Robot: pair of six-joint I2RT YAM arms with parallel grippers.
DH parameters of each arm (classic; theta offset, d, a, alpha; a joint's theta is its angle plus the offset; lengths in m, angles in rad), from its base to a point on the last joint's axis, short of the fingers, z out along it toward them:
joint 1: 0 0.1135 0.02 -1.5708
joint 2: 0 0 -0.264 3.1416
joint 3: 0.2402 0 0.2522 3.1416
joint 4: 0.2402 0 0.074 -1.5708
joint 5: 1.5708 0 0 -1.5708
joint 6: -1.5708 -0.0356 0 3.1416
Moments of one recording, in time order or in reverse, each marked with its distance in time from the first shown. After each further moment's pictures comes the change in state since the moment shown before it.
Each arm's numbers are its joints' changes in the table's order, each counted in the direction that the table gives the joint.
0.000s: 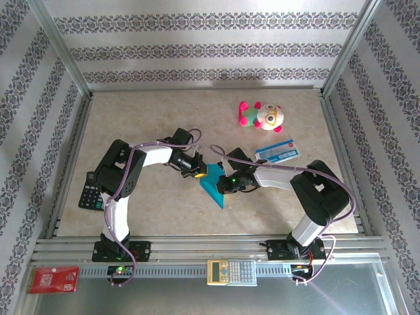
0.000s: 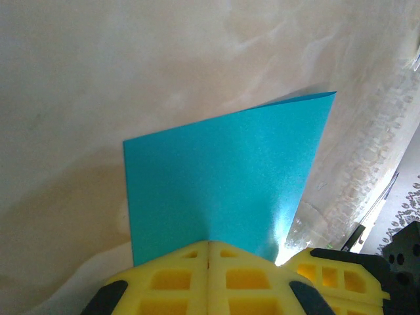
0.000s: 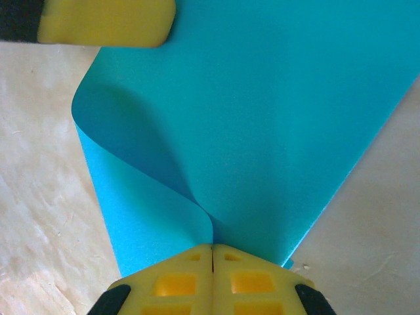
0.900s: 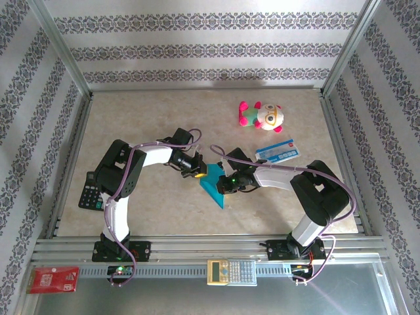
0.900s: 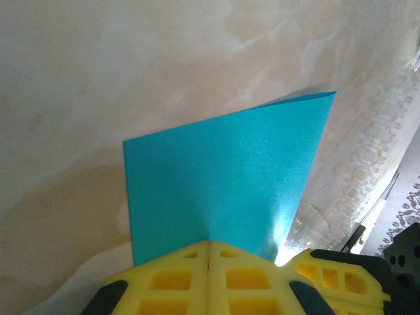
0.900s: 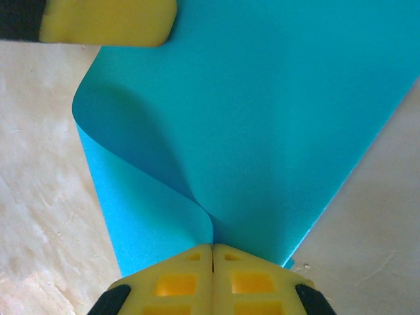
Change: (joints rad) left arm 0.000 0.000 0.000 0.000 -0.002 0.000; right arm 0.005 -0.001 0.003 0.003 0.003 0.000
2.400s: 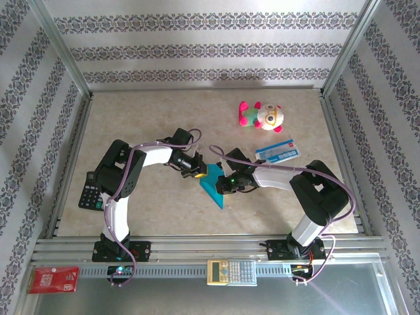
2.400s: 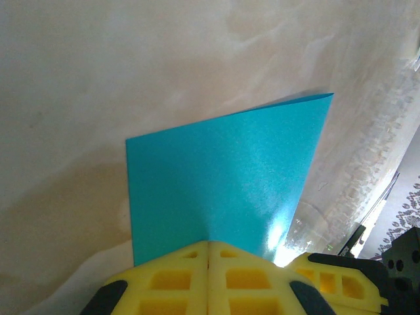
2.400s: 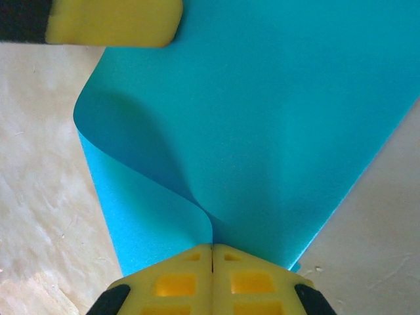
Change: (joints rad) left arm 0.000 -0.002 -0.002 0.000 -0.001 0.000; right arm 0.013 0.003 0.006 0.000 0.006 -0.019
